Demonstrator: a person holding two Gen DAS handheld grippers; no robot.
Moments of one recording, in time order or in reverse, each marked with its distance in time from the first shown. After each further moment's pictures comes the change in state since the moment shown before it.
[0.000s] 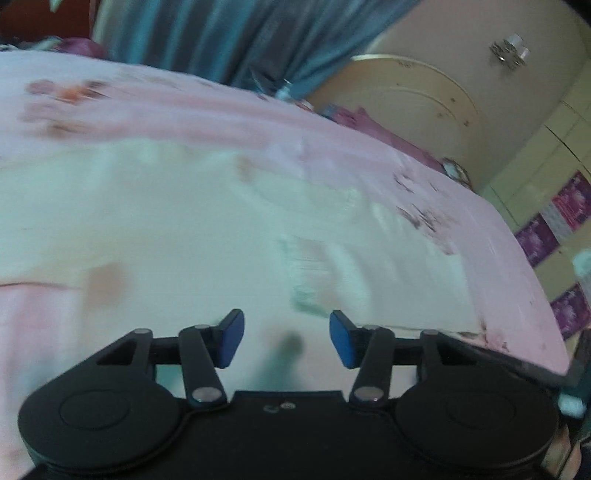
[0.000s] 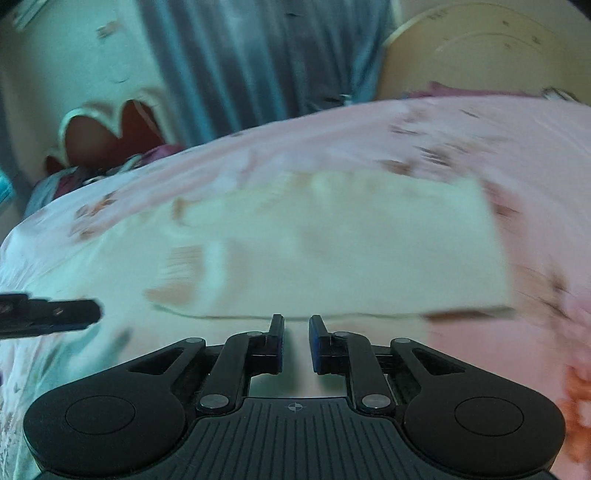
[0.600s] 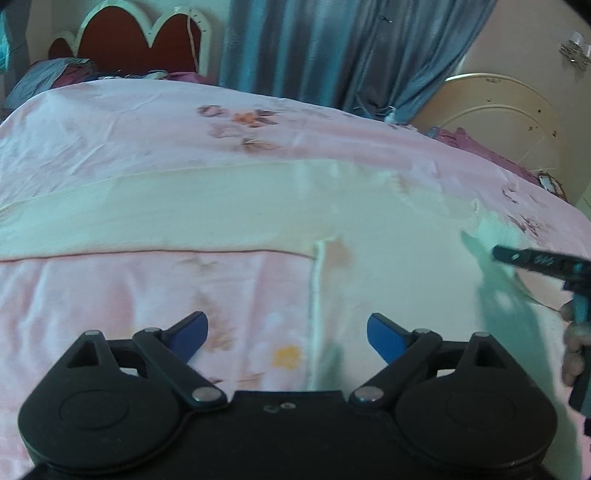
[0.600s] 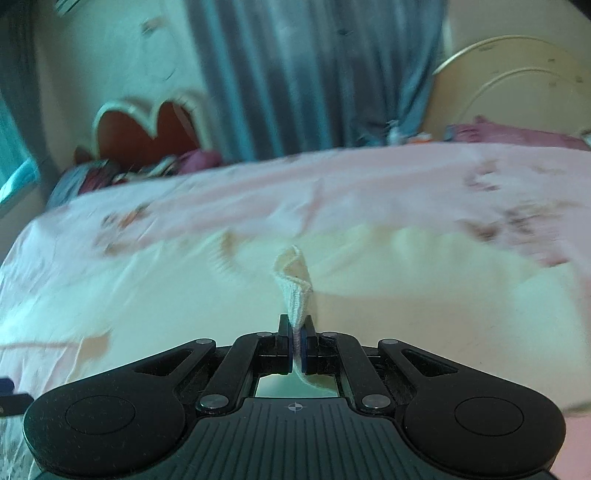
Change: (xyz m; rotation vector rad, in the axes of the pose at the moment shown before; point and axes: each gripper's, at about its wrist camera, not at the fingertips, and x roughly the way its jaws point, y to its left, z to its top) left arm -0.112 0.057 -0.058 -0.037 -0.098 0.400; right arm 0.064 0.089 0.032 -0.170 -0.005 0.117
